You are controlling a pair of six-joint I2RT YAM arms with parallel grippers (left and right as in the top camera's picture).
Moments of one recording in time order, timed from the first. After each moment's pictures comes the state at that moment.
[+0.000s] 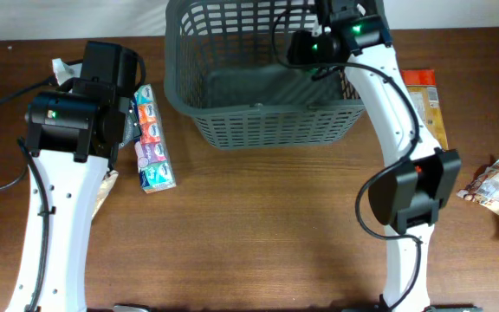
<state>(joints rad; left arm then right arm) -0.16 1.53 1.85 -1.50 -0.62 -0.46 0.26 2.26 2.31 -1.05 -0.06 0.38</state>
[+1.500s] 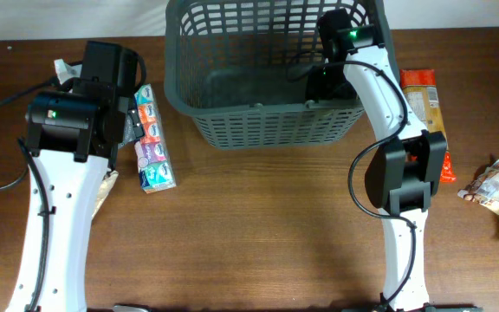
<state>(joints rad) -0.16 1.53 1.85 -1.50 -0.58 -0.46 0.19 2.41 2.31 -1.29 0.00 0.38</state>
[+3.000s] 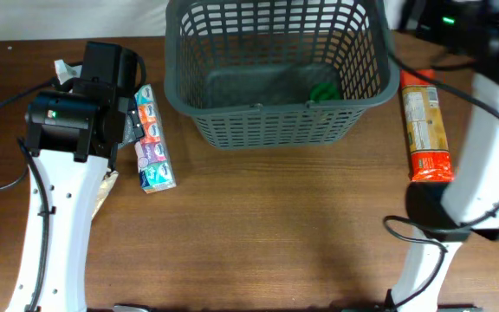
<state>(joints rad) -0.16 1.53 1.85 -1.51 -0.58 -0.46 -0.01 2.16 3.12 -1.69 0.14 0.30</state>
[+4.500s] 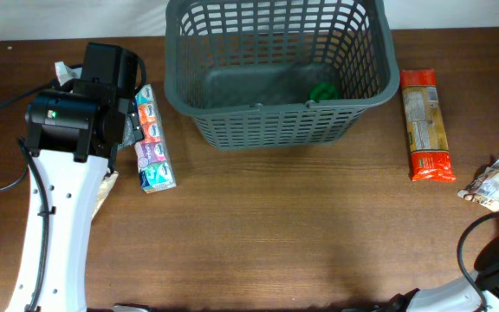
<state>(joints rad) -0.16 1.53 1.85 -1.53 -0.58 -0.46 -0.75 1.82 1.86 -1.44 -0.04 0.74</state>
